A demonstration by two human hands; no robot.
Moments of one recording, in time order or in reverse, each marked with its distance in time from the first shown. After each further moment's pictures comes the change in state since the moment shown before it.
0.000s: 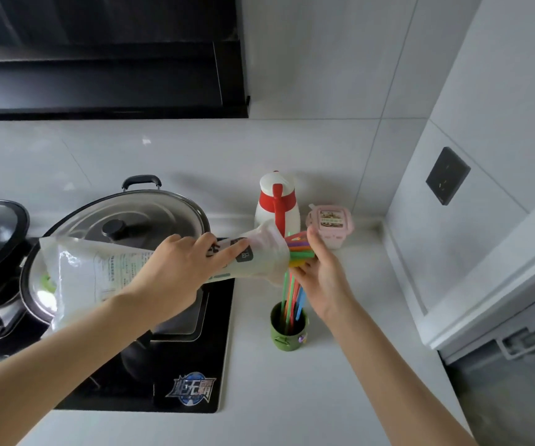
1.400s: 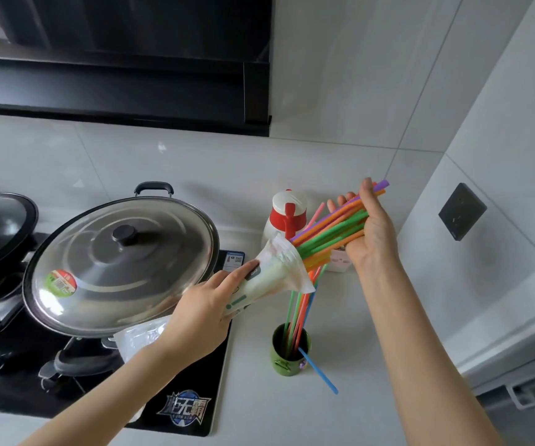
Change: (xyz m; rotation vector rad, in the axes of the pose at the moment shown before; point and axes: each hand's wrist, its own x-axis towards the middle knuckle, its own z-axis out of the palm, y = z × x) left_hand -0.010 0.037 0.035 -0.709 0.213 -0.268; right_hand 0.046 -0.088 0.039 0.158 0.064 -0.283
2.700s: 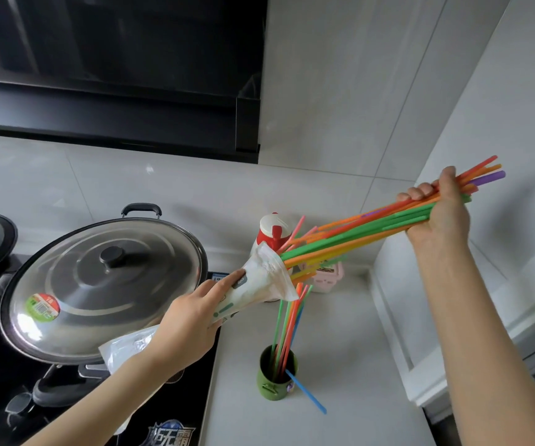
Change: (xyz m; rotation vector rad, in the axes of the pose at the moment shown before) left_hand 0.011 -0.013 -0.004 -0.007 0.072 0.030; right_hand 0.014 -0.105 -0.005 0.067 0.073 -0.337
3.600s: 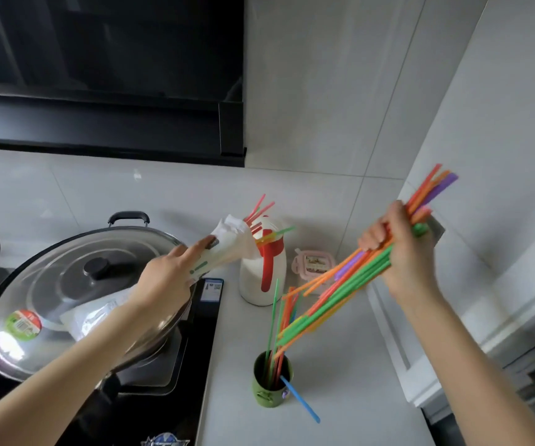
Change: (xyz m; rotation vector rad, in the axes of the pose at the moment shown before) left_hand 0.065 -0.041 -0.015 0.195 -0.031 -0.124; right_hand -0.042 0.027 -0.027 -0.267 -0.243 -0.001
